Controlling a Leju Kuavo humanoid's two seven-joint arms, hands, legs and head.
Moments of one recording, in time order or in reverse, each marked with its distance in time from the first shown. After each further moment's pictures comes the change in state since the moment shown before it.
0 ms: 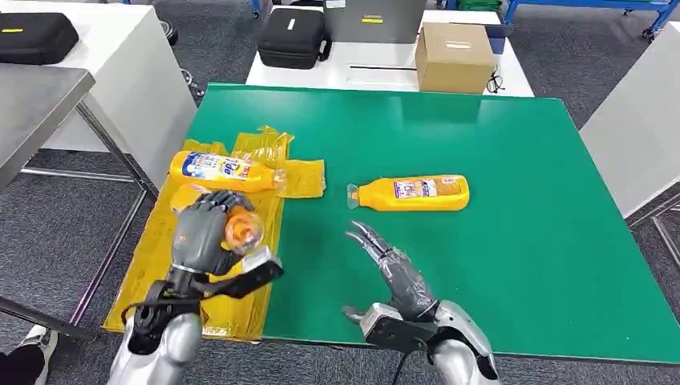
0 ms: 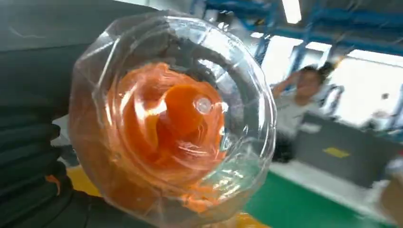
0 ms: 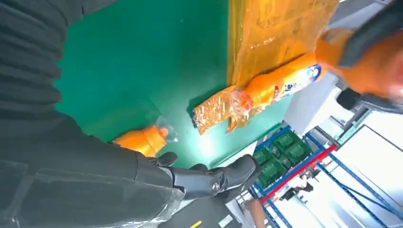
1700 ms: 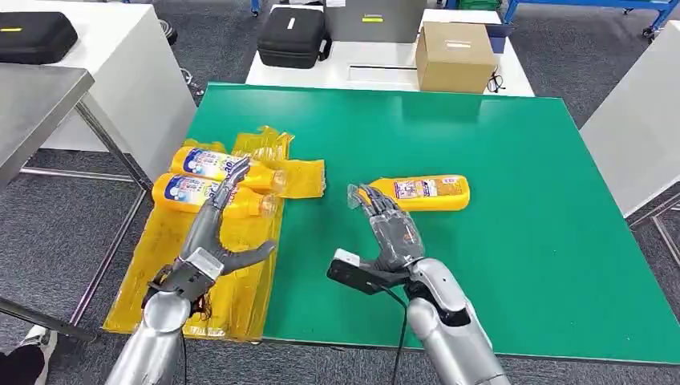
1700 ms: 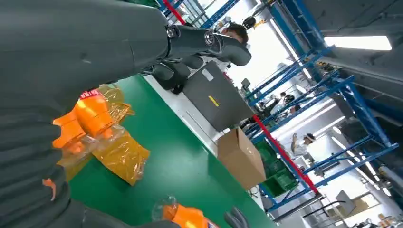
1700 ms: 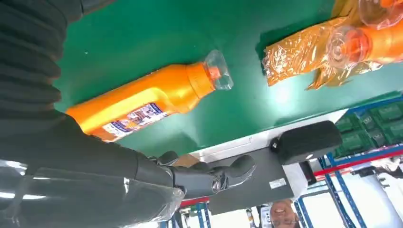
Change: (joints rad) left arm -0.042 -0.002 0.048 0.113 0.738 -0.222 -0.476; right arm -0.268 0.067 0.043 0.370 0.361 -0.285 0.238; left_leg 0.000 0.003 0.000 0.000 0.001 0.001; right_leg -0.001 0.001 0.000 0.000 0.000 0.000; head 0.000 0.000
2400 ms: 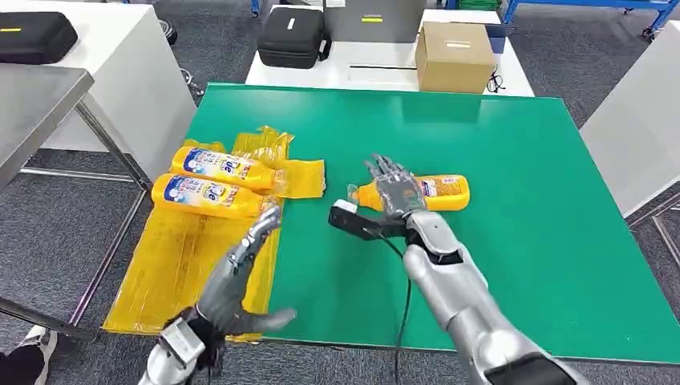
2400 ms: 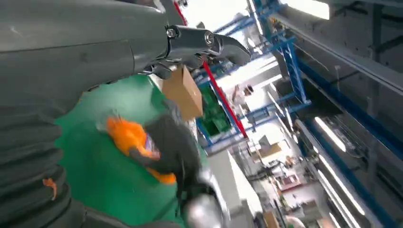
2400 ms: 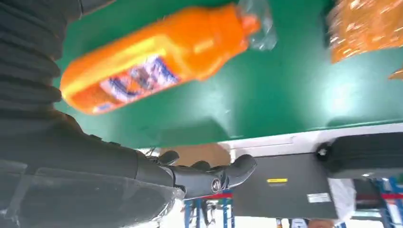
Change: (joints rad) left arm 0.220 -0.027 -0.141 -0.175 0.146 -0.183 -0.106; right arm -0.369 0.042 -0.009 0.478 0.108 -0.041 0.130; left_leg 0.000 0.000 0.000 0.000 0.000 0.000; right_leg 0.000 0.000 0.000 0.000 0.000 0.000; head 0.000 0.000
